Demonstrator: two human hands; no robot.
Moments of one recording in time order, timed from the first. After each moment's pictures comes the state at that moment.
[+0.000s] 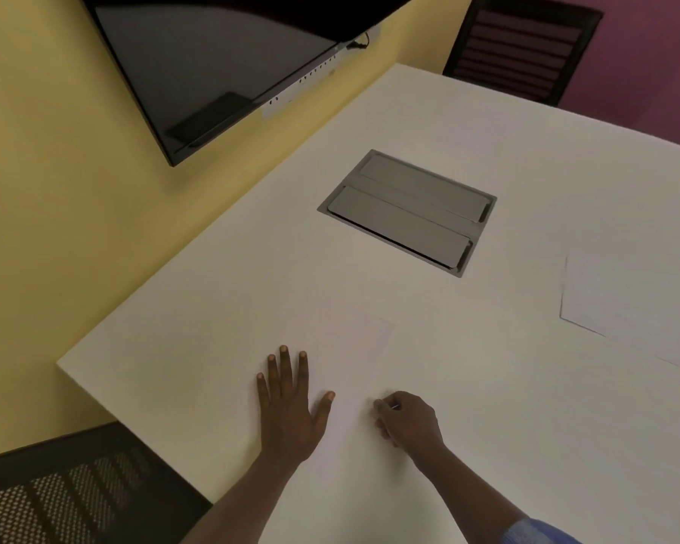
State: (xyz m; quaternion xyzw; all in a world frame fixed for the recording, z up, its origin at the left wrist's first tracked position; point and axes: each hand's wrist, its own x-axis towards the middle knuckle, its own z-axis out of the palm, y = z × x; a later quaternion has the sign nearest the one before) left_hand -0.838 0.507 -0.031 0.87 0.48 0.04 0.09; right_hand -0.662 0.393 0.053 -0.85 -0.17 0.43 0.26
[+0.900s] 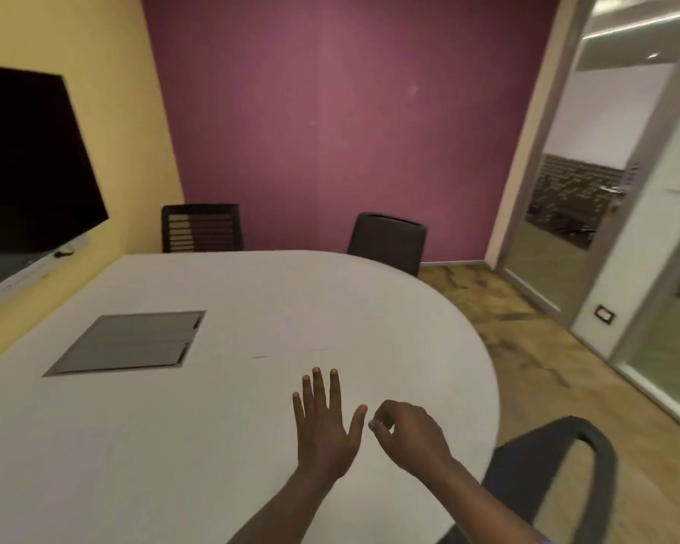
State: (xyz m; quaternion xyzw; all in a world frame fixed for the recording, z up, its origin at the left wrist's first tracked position) left_hand -0.625 0.001 0.195 0.96 0.13 0.17 0.19; right_hand -0.610 -0.157 0.272 -0.95 -0.18 0.04 0.25
